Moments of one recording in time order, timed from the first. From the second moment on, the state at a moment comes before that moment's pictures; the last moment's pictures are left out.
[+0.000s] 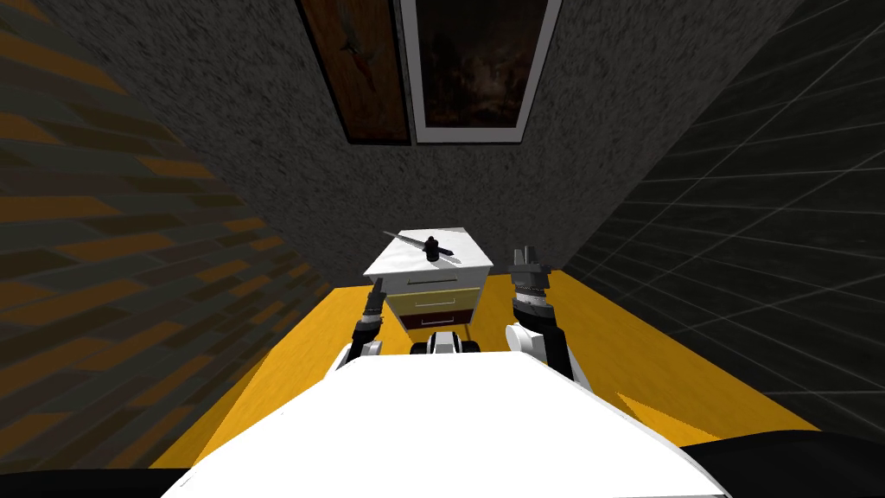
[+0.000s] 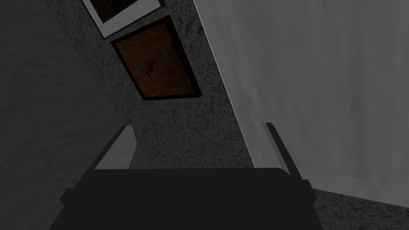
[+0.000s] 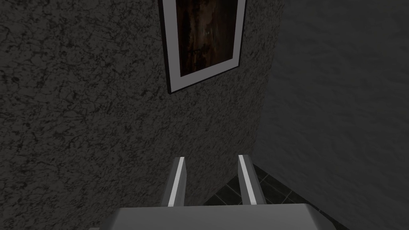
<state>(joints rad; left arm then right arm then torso) 0.32 0.17 0.07 -1.55 -0.06 -0.87 -0.10 0.48 -0.01 0.01 -2.30 -0.08 -0.49 -0.04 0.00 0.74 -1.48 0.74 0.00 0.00</state>
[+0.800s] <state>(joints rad) 0.25 0.16 0.08 -1.33 -0.07 -1.01 -0.11 0.48 -0.01 0.01 -2.30 -0.08 -0.49 -0.04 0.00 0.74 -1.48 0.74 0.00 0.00</state>
